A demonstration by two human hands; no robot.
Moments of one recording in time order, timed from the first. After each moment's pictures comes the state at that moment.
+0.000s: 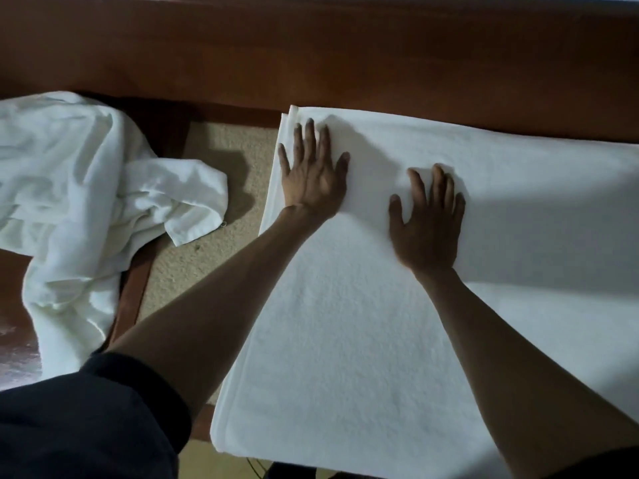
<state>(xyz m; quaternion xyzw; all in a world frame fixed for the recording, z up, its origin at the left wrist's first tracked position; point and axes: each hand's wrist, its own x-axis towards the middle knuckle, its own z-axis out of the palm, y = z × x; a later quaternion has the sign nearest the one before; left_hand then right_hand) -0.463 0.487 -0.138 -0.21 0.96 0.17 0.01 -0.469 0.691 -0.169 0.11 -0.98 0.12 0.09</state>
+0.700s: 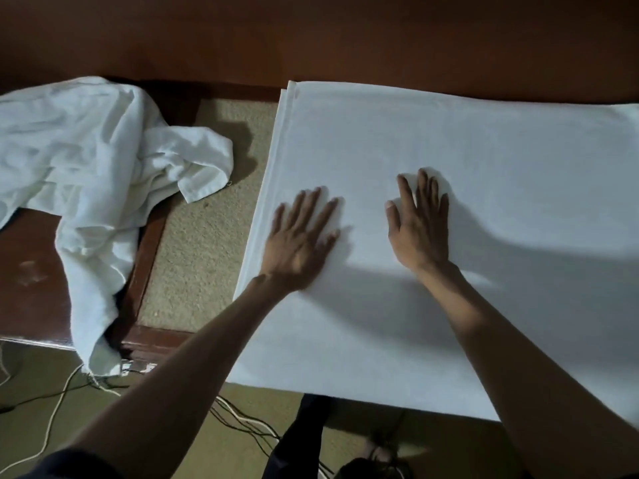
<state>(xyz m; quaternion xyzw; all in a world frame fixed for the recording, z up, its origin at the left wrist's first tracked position) -0.277 0.533 -0.155 -0.06 0.99 0.14 0.01 -0.391 0.739 -0.160 0.17 -0.97 0.16 -0.02</state>
